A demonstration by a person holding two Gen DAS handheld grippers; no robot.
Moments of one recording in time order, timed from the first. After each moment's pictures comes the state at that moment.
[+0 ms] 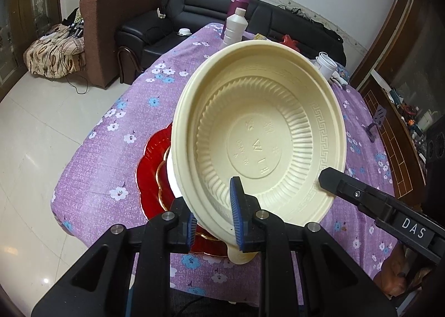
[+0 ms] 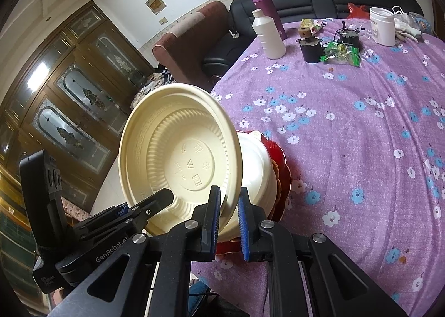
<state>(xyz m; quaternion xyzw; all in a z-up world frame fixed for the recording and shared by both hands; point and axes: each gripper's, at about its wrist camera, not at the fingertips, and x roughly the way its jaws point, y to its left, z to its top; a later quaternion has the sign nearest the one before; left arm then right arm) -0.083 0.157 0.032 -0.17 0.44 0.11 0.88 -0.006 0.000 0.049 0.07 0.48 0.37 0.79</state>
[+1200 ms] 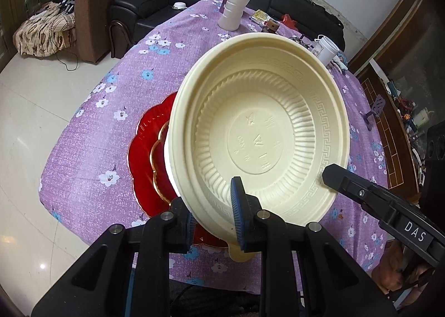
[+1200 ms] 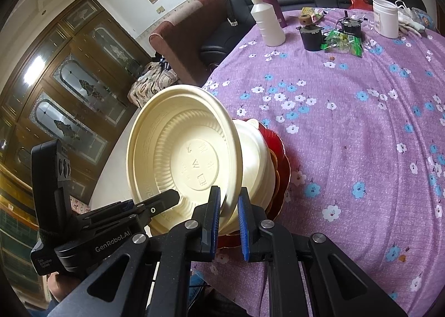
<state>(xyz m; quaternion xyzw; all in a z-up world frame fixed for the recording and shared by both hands) -0.071 0.170 0.014 -0.20 0.49 0.08 0.85 0.000 0.008 0.039 0.06 0.51 0.37 0.78</state>
